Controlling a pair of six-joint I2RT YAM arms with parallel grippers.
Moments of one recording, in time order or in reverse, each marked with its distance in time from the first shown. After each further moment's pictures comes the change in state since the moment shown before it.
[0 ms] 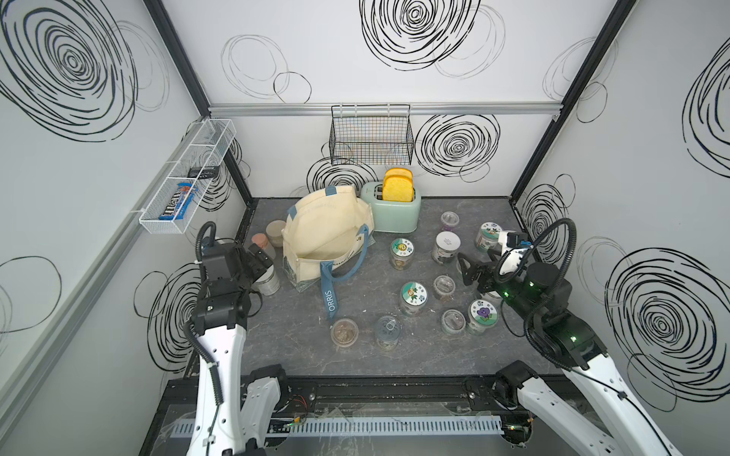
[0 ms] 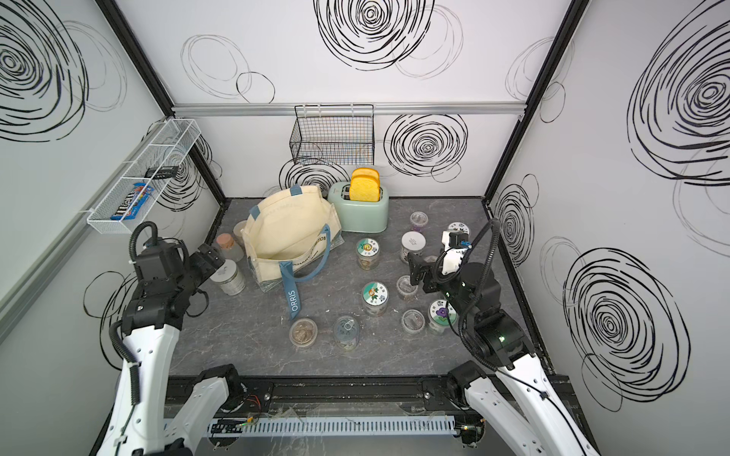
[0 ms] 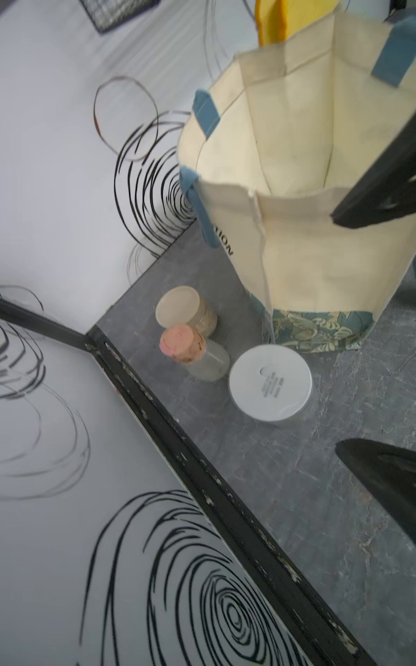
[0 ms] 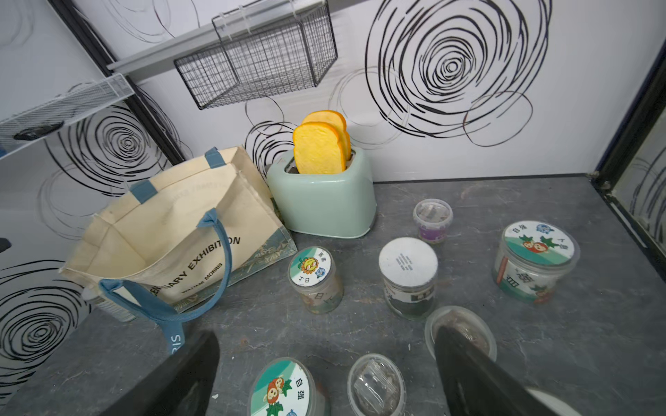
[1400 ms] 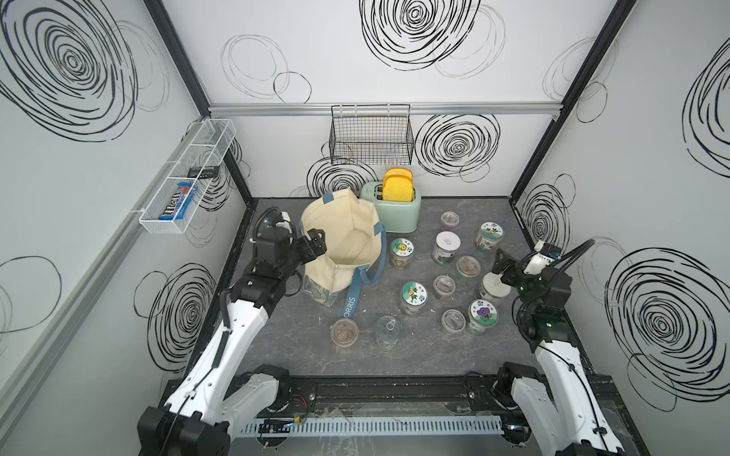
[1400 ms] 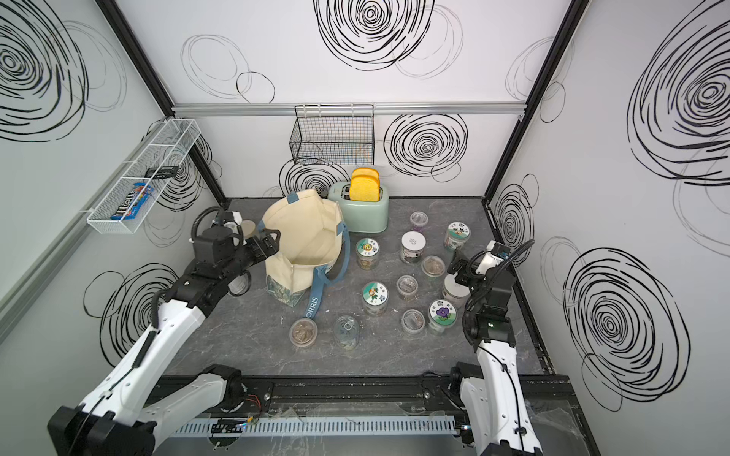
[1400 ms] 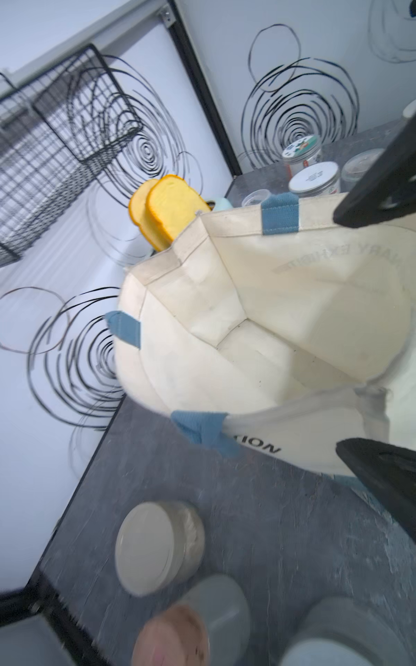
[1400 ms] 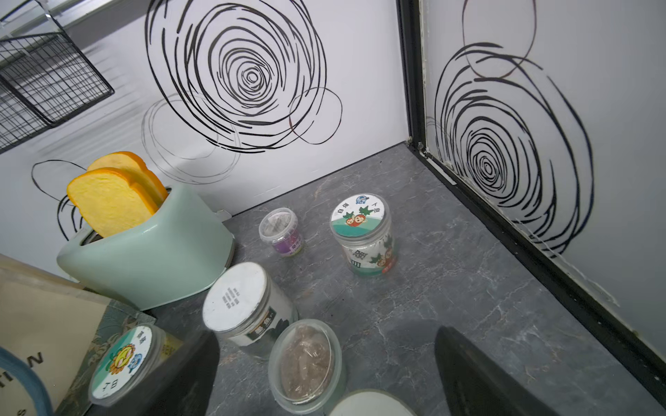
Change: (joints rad) left arm -0.438 0.079 -0.026 0.319 0.022 -0.051; right arm -0.599 0.056 -0.394 0.497 -0.147 0.029
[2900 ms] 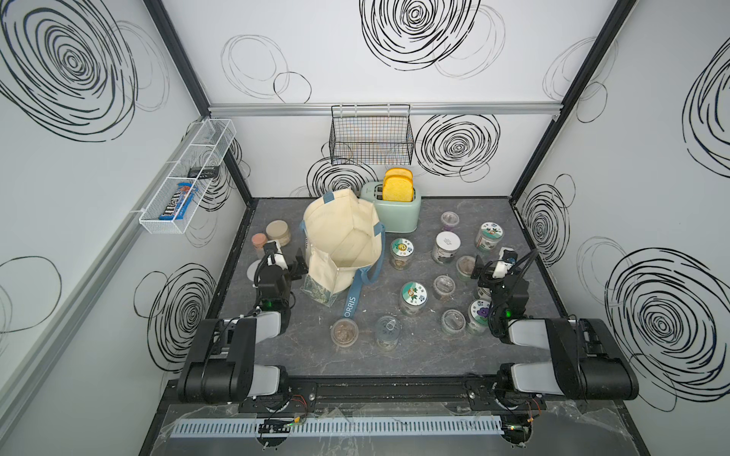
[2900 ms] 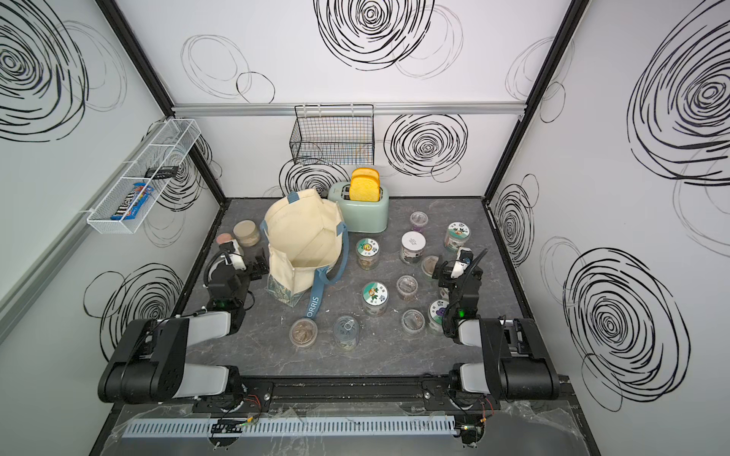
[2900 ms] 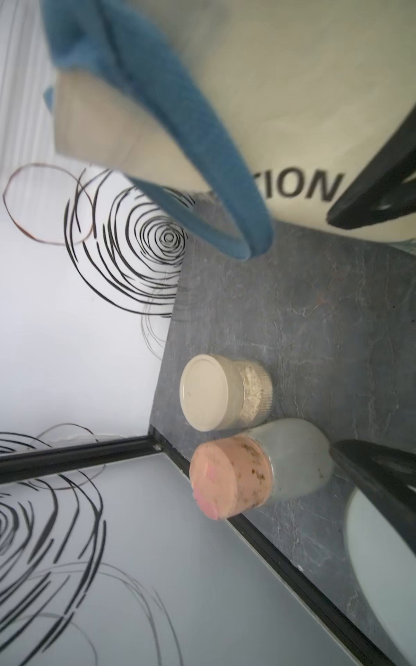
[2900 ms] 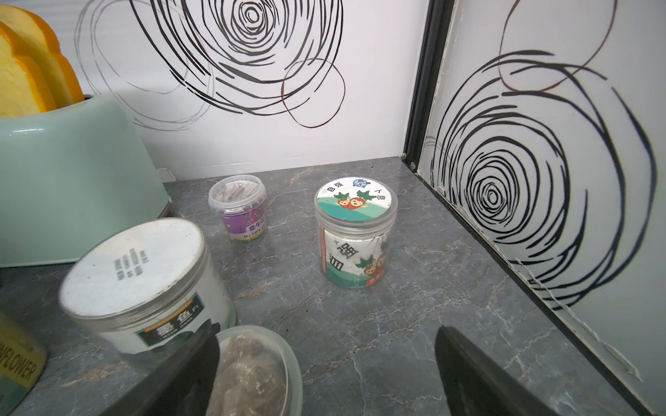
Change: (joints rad) left arm 0.141 0.437 -0.637 1.325 -0.123 0.474; right arm 0.192 0.661 -0.232 0.977 0.214 -0.251
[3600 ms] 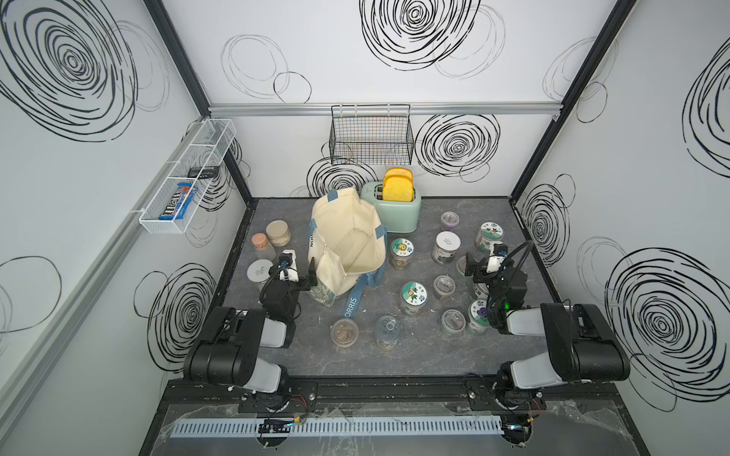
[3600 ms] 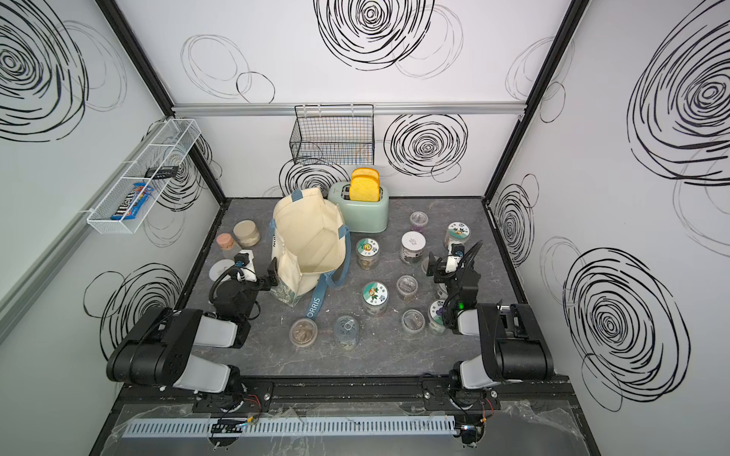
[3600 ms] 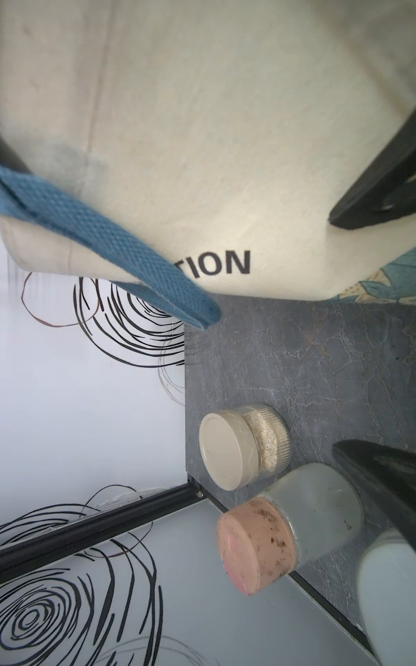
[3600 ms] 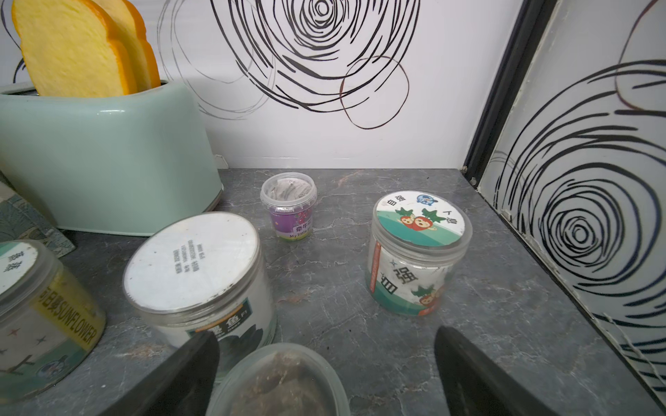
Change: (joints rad) left arm -0.045 0.095 -0.087 0.266 0.091 0.126; right arm -0.036 0.095 0.083 0.003 -0.202 -0.051
